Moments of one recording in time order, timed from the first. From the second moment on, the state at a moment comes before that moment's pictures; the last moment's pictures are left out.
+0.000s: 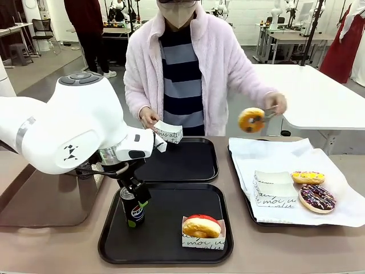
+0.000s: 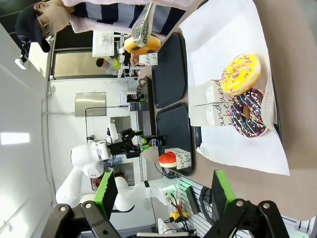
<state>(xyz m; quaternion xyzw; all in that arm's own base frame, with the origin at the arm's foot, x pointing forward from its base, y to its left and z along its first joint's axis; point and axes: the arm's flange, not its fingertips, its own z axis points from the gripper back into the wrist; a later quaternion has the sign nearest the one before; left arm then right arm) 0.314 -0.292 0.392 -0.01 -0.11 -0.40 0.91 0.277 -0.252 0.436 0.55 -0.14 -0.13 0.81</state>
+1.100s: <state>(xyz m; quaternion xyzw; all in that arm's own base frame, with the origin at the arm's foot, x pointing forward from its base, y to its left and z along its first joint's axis) 0.291 -0.193 0.518 -0.01 -0.11 -0.22 0.97 0.277 -0.252 0.436 0.55 -0.14 -0.13 0.81</state>
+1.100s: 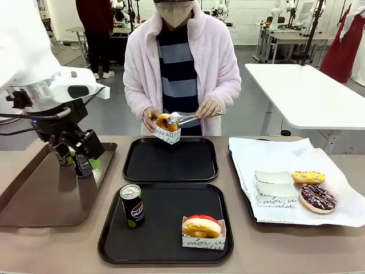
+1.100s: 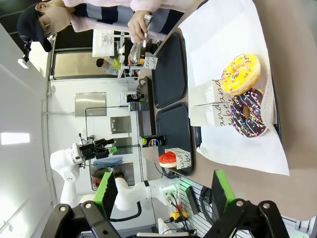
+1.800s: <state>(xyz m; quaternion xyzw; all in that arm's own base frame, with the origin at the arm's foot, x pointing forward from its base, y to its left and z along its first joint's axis) 0.300 -0.197 0.520 0.00 -0.12 -0.21 0.97 0.277 -0.253 0.436 0.55 -0.14 -0.13 0.81</state>
